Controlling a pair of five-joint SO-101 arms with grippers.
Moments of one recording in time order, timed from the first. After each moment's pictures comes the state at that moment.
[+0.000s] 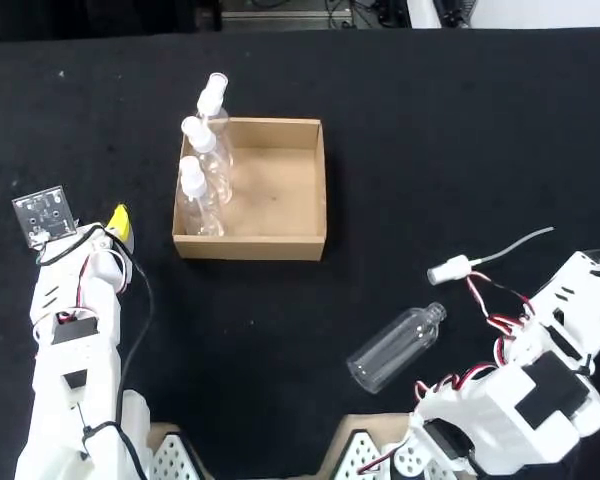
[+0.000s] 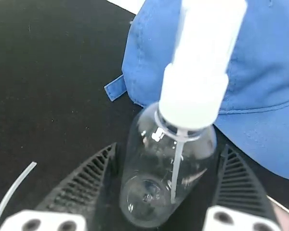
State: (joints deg) left arm -21.0 -48.3 82.7 -1.0 2.5; right arm 52.9 2.2 61.8 -33.9 9.5
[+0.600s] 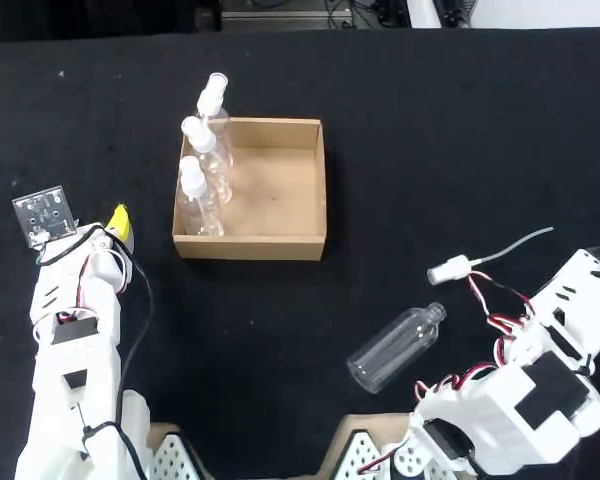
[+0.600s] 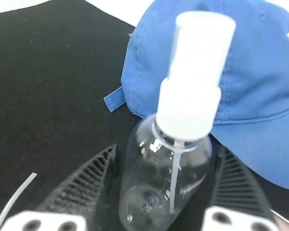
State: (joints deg) left arm -21.0 -48.3 82.7 -1.0 2.5; right arm 52.9 2.2 61.8 -34.9 9.5
